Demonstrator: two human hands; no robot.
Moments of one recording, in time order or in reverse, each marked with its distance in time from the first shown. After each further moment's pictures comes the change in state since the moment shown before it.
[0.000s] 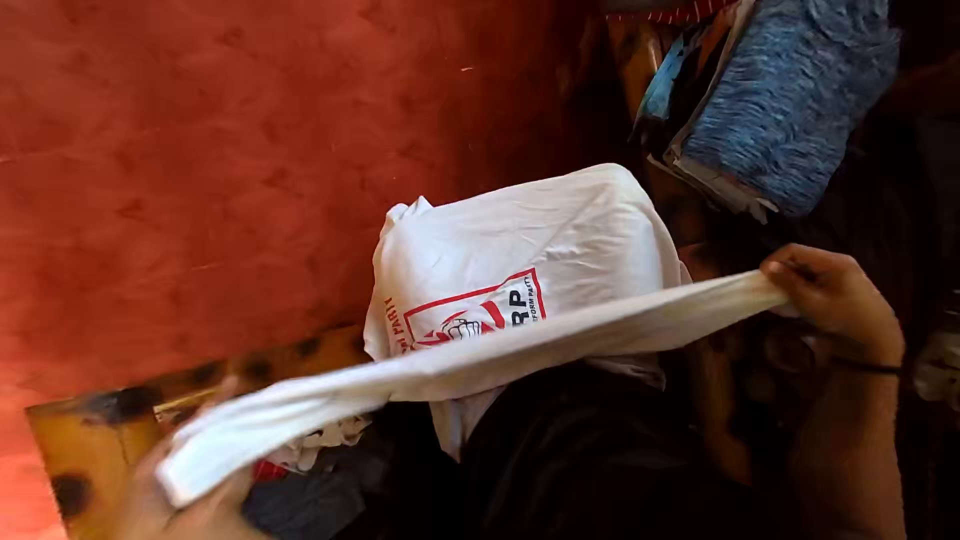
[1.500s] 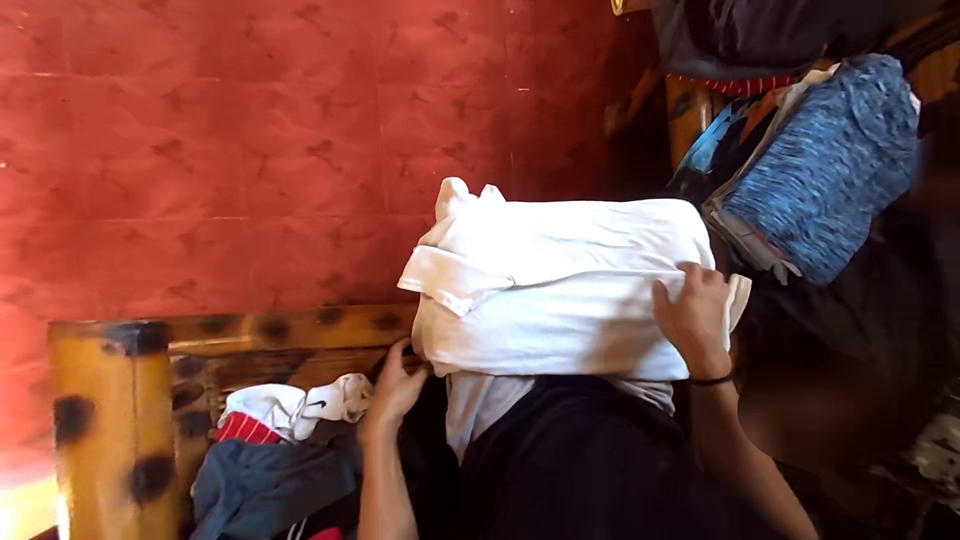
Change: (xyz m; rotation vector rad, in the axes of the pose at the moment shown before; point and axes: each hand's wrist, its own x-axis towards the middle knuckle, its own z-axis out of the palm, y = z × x) left_hand 0.013 -0.141 0.030 1.197 -0.196 -0.192; right_hand 0.068 -0.107 0.139 -0.282 0.114 0.265
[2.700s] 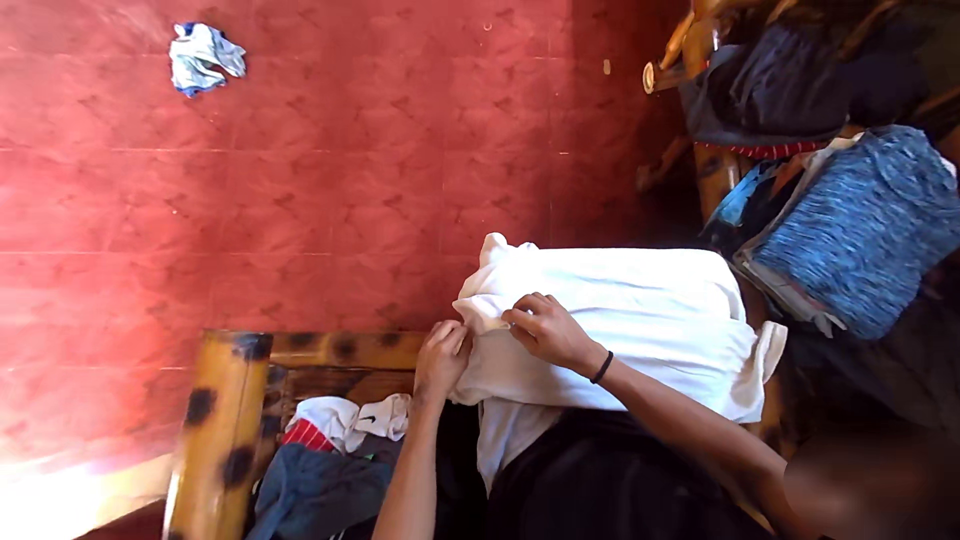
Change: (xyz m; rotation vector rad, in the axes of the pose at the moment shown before) left_hand 0.057 0.028 -0.010 0.384 0.361 0.884; right_hand -0.005 -0.167 0.112 0.332 -0.089 -1.195
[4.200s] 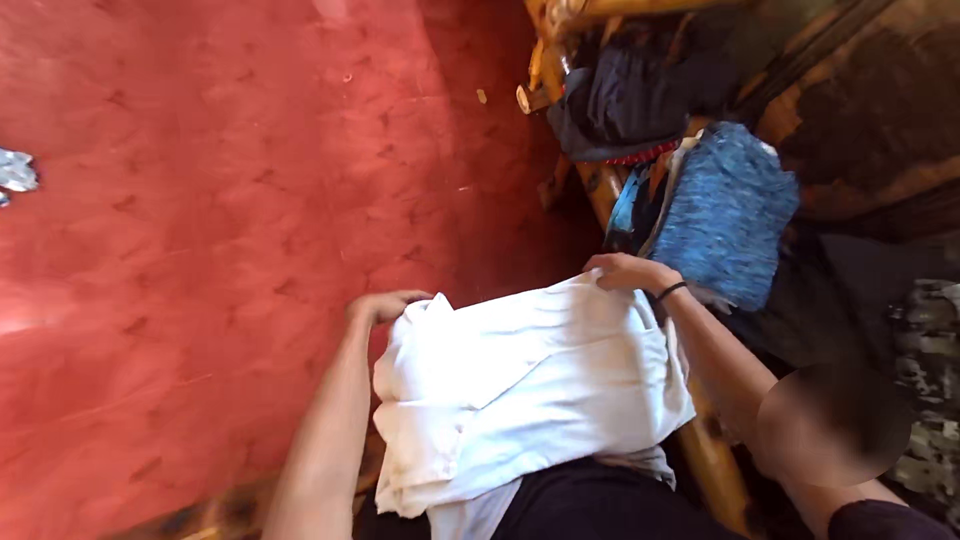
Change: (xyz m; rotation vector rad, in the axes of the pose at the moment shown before) left_hand 0.288 -0.005 0.062 -0.153 -1.079 -0.300; right_hand -0.073 0.210 -0.216 0.060 -0.418 1.027
